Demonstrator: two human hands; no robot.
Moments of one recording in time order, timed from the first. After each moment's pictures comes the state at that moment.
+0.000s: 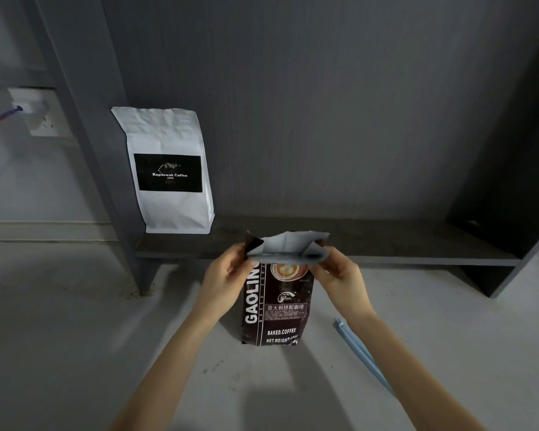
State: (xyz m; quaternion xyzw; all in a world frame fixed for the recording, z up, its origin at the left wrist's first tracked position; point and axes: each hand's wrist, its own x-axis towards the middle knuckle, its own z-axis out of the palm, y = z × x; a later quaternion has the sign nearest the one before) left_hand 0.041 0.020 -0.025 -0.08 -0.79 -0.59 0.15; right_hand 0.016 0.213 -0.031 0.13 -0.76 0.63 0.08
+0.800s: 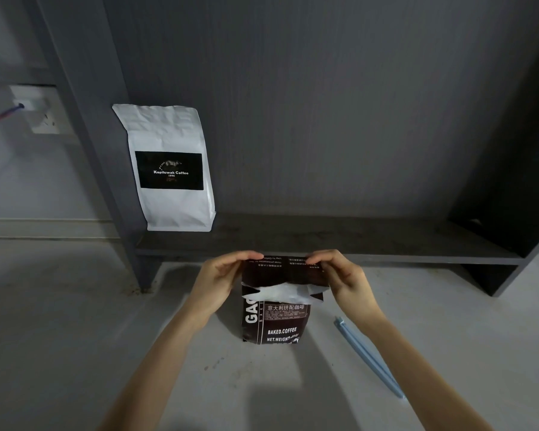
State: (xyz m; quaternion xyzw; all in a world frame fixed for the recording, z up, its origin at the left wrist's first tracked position) left_hand 0.049 0.010 -0.022 -0.11 -0.76 -0.64 0.11; right_hand 0.026 0.222 -0.028 0.22 -0.75 0.62 0.06
